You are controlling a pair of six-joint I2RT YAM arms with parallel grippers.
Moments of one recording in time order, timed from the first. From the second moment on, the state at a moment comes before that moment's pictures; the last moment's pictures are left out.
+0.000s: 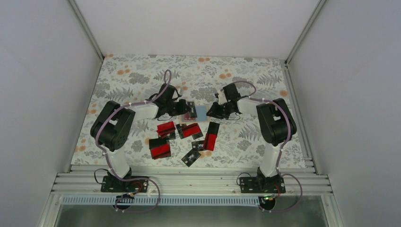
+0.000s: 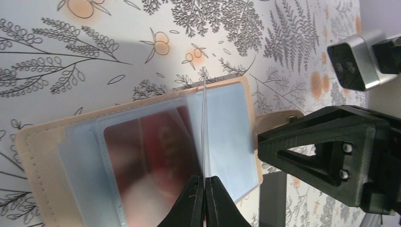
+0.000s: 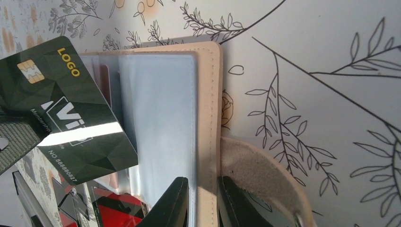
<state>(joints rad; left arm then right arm) -0.48 1.83 0.99 0.01 0.45 -0.65 0.37 1.92 1.07 -0.25 -0.57 0.47</state>
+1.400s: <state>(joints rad) -0.44 1.90 0.98 0.04 0.59 -0.82 0.37 1.93 1.07 -0.25 -0.59 0.46</state>
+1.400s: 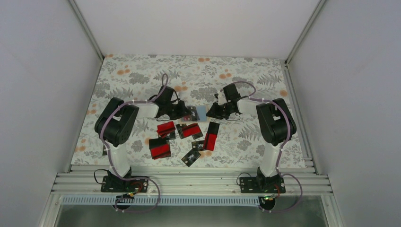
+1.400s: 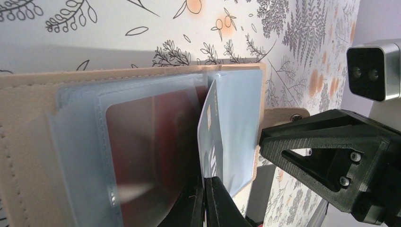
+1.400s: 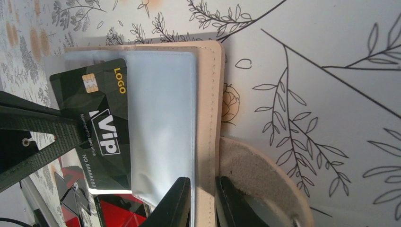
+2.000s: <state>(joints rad) -0.44 1.97 1.11 -0.11 0.66 -0.67 0.37 1.93 1.07 -0.25 -0.60 0.44</state>
